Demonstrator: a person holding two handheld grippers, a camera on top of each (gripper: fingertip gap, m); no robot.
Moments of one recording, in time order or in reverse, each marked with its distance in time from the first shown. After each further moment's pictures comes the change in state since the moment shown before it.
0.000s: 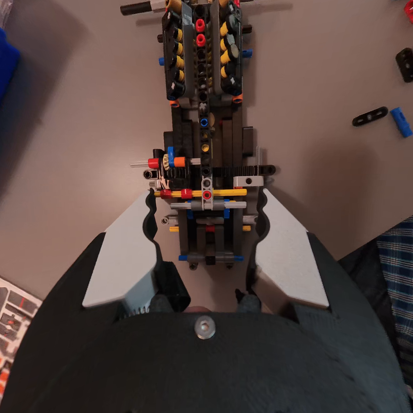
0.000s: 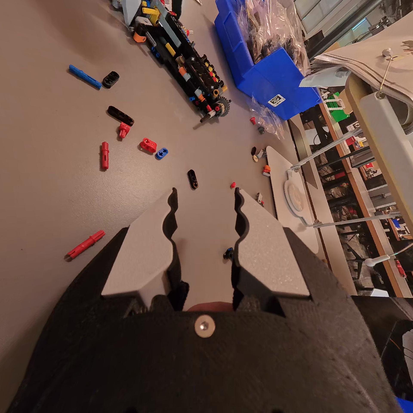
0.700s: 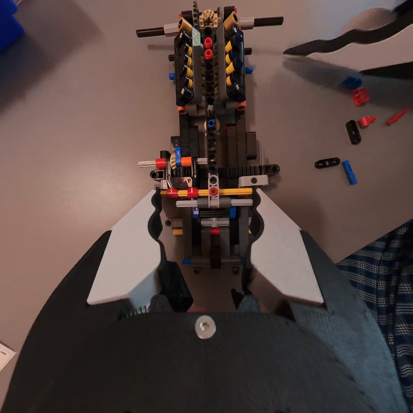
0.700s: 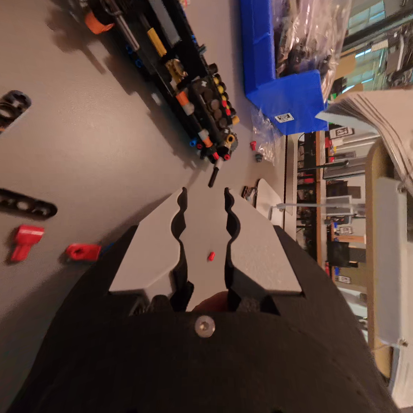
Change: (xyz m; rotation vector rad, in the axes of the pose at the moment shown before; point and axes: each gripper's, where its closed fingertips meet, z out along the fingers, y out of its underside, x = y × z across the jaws) left arm 0.017 -0.012 -0.001 0.168 0.040 -0.225; right arm 0.012 -0.034 0.114 -0.201 0.033 -0.289
